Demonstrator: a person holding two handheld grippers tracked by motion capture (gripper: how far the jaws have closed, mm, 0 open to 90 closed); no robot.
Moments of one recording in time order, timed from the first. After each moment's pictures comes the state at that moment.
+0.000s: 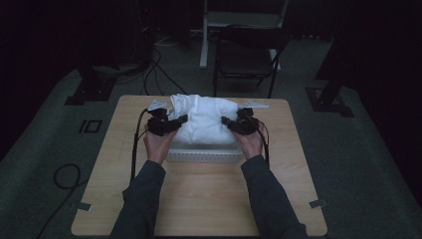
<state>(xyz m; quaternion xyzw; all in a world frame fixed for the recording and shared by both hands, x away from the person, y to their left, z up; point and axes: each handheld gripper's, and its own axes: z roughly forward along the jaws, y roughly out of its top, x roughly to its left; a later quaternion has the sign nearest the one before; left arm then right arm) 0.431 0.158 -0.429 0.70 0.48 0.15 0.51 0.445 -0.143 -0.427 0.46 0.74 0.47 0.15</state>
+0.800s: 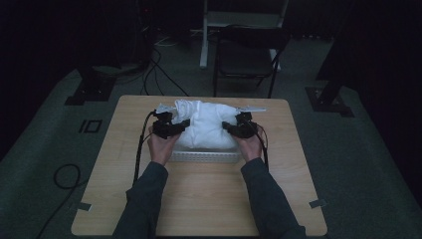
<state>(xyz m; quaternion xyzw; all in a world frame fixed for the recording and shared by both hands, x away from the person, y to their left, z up) 0.438 0.147 -0.451 0.72 0.49 0.16 0.47 0.448 -0.142 -0.449 0.47 0.75 0.44 0.15</state>
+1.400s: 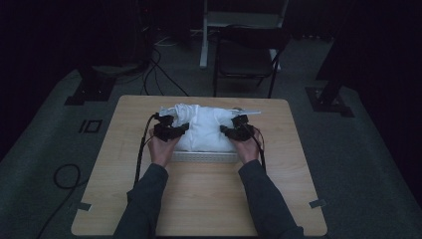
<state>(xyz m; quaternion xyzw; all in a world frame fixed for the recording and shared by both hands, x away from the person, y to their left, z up) 0.440 0.144 -0.465 0.73 0.50 0.17 0.44 0.449 -0.134 -0.463 0.48 0.76 0.42 0.14</state>
